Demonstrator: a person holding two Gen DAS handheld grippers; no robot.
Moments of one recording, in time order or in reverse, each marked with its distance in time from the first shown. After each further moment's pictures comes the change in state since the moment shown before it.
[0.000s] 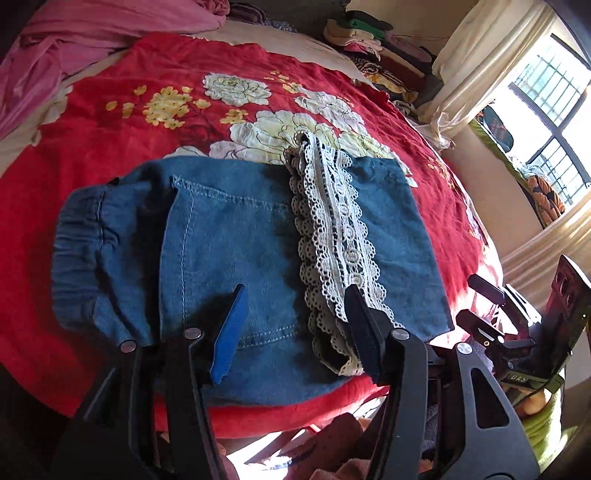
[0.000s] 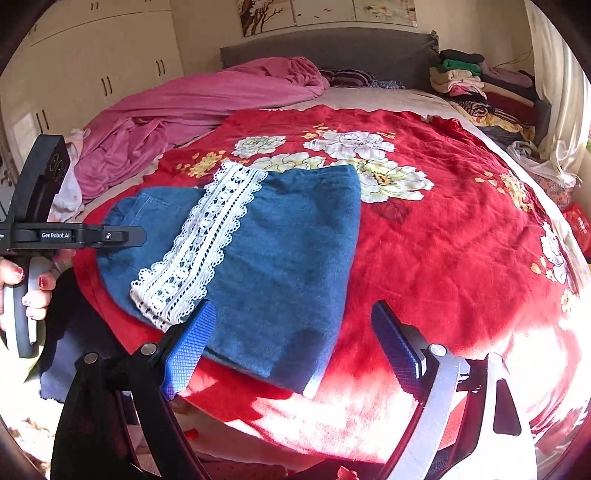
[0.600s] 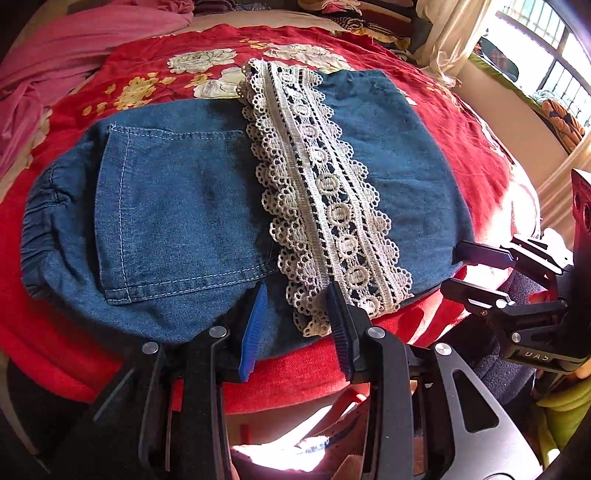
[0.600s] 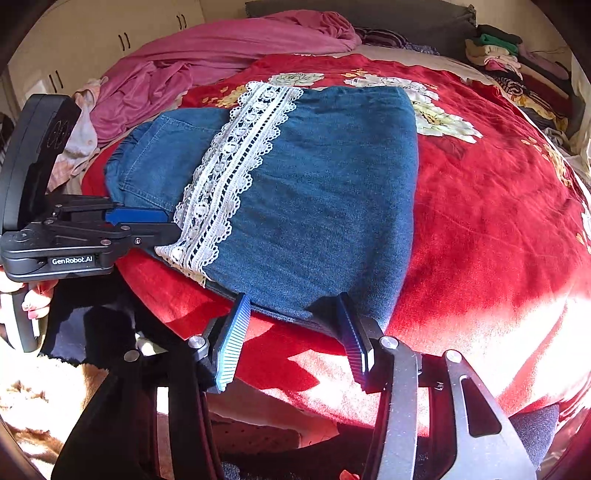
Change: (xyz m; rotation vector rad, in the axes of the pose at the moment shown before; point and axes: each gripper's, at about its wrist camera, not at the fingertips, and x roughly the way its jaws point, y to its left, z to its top) left arm 0.035 -0.036 -0.042 0.204 0.088 0.169; right arm 0.035 0.019 -0.031 -0.044 0.176 0.060
